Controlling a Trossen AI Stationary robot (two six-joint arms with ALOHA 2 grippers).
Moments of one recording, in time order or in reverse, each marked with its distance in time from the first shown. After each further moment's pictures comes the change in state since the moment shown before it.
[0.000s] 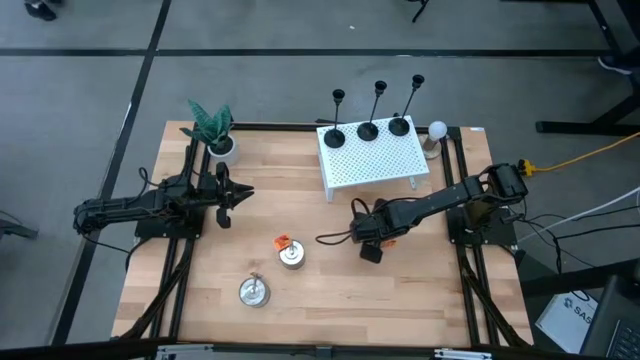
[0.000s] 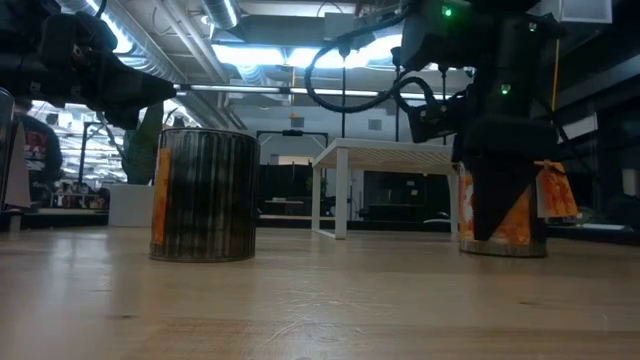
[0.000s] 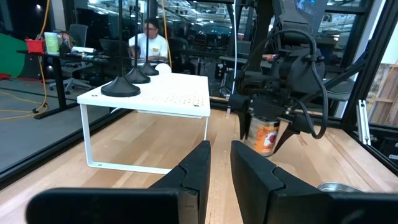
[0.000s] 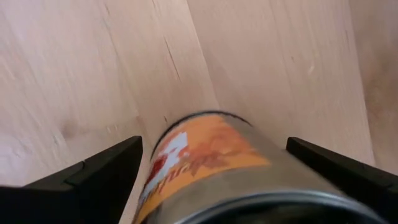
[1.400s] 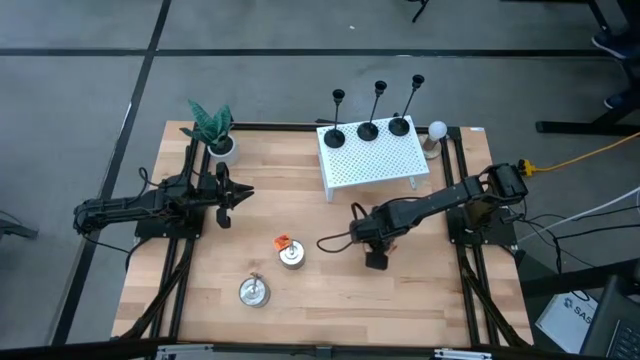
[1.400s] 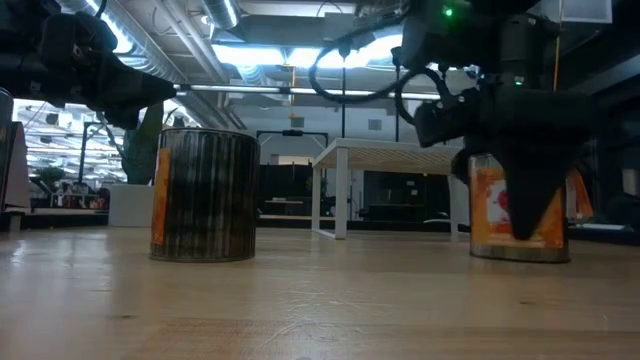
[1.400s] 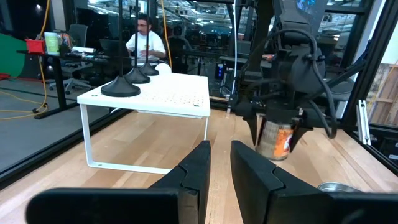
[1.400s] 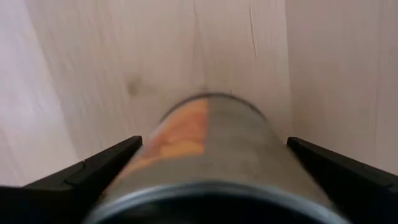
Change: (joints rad) left arm 0.000 0.000 0.000 0.000 0.000 0.000; right arm 0.000 0.000 0.001 0.002 -0.196 -0.128
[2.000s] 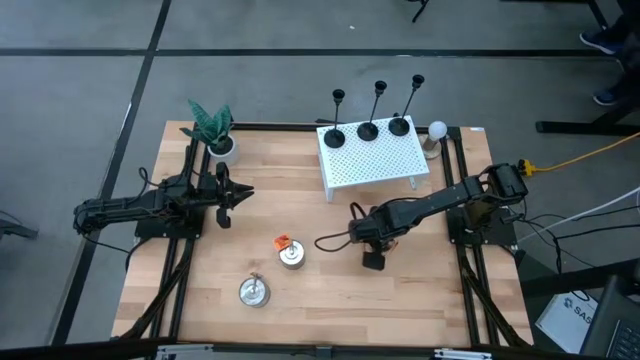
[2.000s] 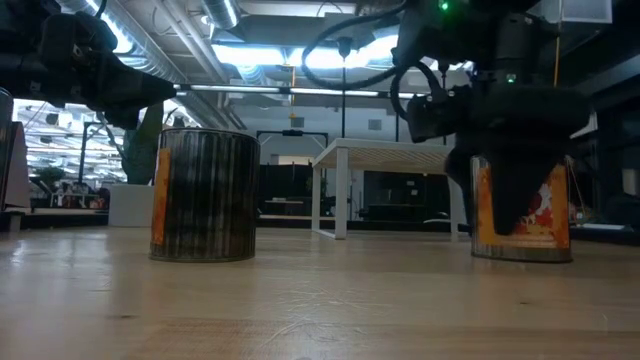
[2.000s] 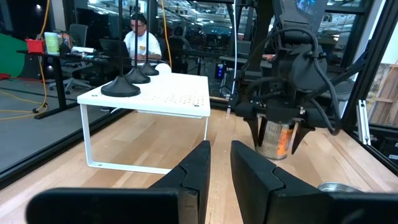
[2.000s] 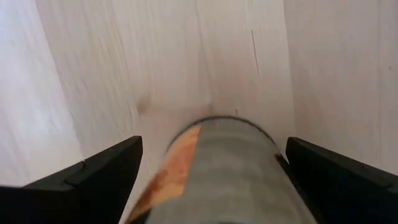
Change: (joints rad) left arm 0.000 0.000 0.000 0.000 0.000 0.000; right arm 0.000 0.000 0.000 0.050 0.000 0.023
